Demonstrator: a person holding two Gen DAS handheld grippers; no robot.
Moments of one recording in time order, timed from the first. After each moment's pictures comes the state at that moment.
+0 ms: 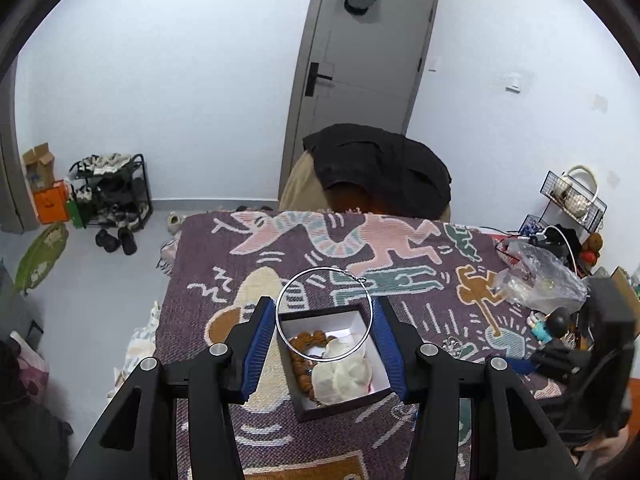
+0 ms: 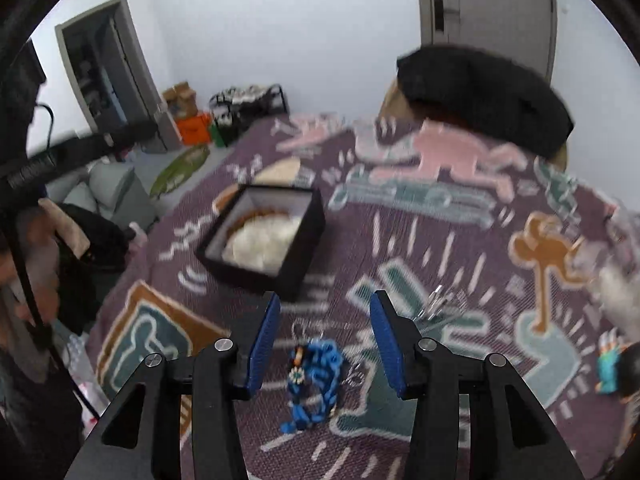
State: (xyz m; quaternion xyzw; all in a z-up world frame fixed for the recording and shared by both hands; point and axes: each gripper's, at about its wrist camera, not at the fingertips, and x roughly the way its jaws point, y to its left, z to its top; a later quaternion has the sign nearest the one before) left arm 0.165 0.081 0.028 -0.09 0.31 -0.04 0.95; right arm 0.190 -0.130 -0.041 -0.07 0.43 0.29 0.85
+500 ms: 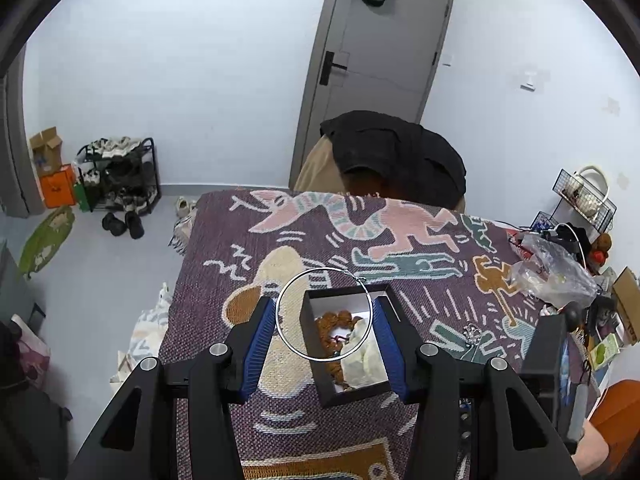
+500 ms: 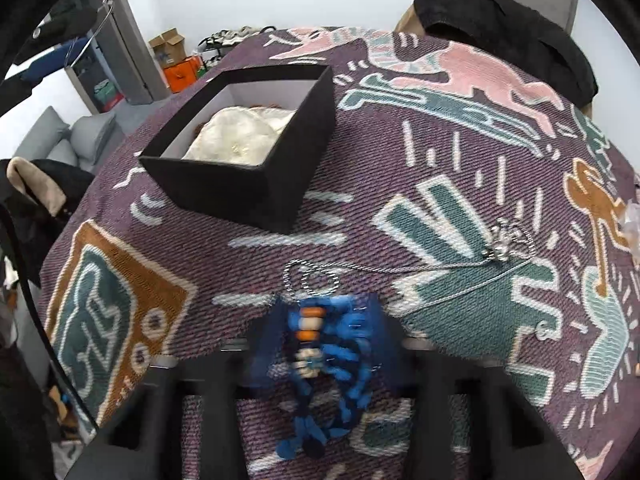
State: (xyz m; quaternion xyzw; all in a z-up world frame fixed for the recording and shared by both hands) left arm 0.164 0.103 0.005 -0.10 0.33 -0.02 0.94; right arm 0.198 -0.098 -0.119 -0.11 0.49 0.27 0.82
